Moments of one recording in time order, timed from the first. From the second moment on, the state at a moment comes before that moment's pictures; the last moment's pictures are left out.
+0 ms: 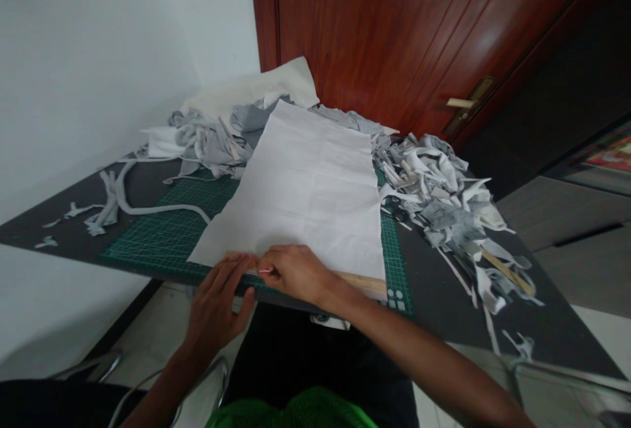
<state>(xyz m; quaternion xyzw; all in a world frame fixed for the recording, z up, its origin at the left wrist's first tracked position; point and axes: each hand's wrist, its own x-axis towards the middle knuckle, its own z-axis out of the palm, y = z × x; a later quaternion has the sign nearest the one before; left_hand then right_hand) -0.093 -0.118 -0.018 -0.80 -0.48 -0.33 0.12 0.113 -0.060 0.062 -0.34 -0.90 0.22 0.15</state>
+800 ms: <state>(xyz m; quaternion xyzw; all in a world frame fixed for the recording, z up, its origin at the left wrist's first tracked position) -0.034 -0.142 -0.008 -0.82 -0.47 -0.31 0.07 0.136 -0.049 0.024 -0.38 -0.57 0.56 0.47</state>
